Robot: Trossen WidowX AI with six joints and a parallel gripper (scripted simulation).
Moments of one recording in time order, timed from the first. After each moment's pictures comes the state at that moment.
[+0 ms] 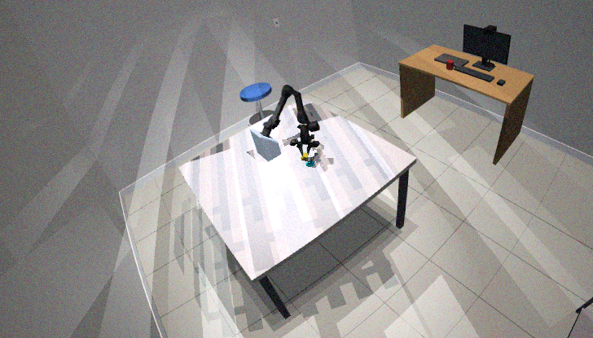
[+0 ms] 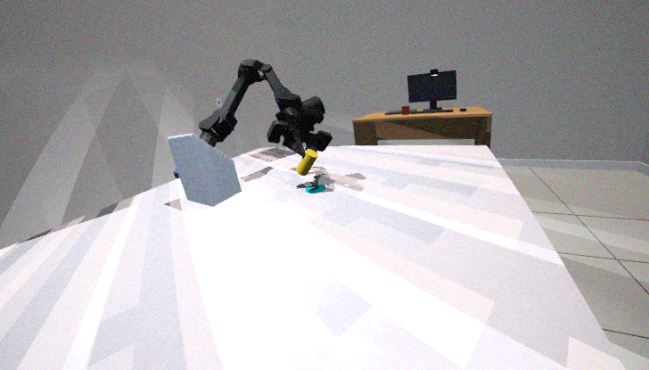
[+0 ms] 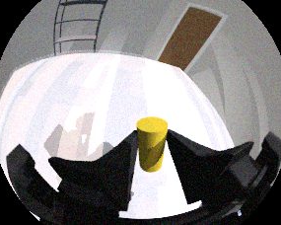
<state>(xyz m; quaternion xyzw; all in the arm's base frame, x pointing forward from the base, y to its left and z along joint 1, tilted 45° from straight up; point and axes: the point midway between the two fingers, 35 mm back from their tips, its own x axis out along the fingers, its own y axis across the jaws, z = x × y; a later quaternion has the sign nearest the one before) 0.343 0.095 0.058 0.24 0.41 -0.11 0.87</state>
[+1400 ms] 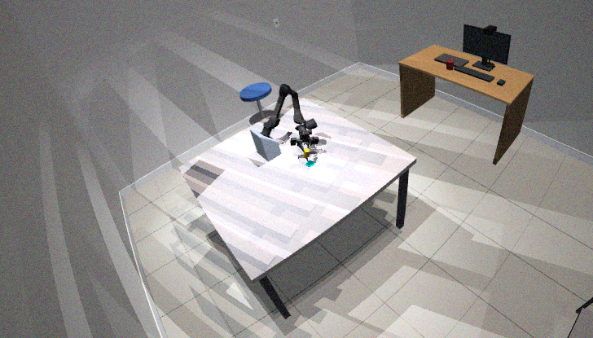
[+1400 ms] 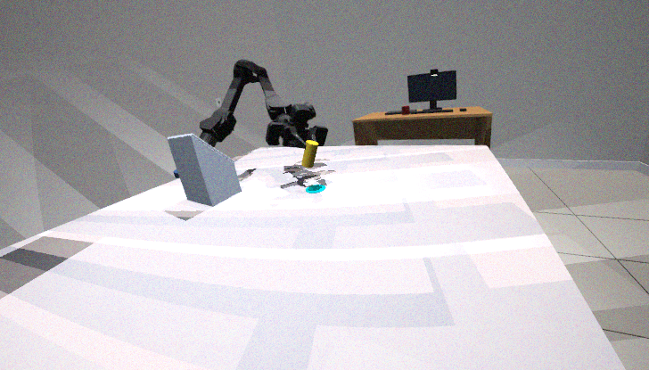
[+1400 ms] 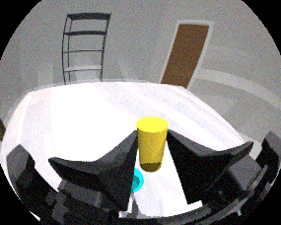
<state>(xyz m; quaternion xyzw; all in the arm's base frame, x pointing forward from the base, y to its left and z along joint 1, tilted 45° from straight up) 0.332 0.096 0.079 0.29 0.27 -0.14 0.91</state>
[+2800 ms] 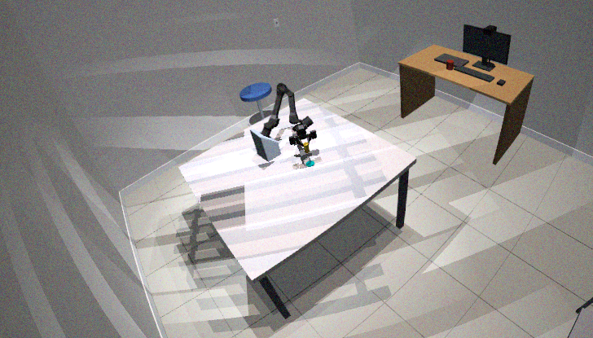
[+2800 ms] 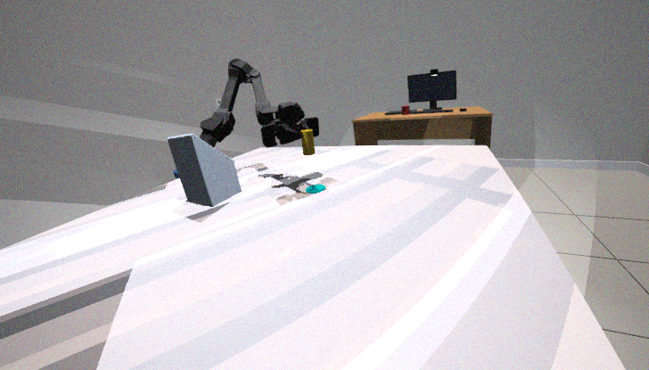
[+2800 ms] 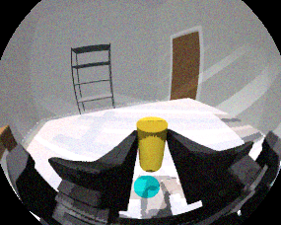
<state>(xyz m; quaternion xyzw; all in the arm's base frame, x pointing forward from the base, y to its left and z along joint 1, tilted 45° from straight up) 0.308 0.090 0.104 0.38 0.13 -0.16 0.90</state>
